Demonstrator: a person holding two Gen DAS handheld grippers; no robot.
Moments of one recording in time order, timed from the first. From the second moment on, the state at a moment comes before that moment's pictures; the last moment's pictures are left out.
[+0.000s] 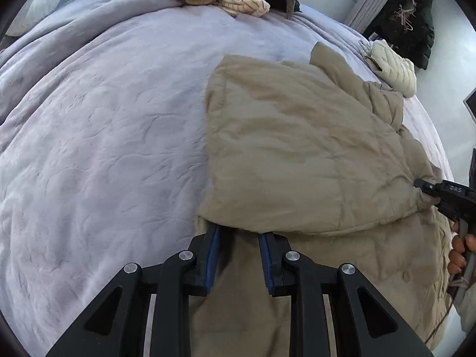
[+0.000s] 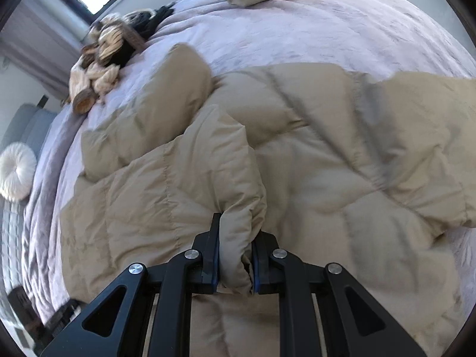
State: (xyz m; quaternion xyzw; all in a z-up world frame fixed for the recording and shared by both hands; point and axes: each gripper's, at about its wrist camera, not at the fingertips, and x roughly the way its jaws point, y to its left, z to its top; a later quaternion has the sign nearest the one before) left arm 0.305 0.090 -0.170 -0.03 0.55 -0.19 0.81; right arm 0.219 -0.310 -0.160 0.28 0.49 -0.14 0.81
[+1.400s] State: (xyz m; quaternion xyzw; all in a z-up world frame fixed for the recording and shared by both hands) left arm 0.355 0.047 -0.134 0.04 0.52 -0.10 0.85; right arm 0.147 -0.360 -0.147 0.37 0.46 -0.16 0.79
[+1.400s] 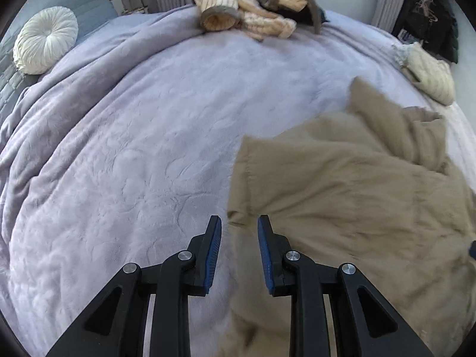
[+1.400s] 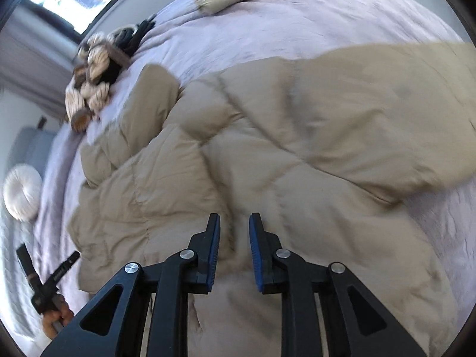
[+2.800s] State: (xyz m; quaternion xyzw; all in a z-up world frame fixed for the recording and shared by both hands) left arm 0.175 -0.249 -0.104 0.13 0.56 -0.27 0.77; right arm -0.069 -0.647 -0.170 0.64 0.21 -0.24 0.70
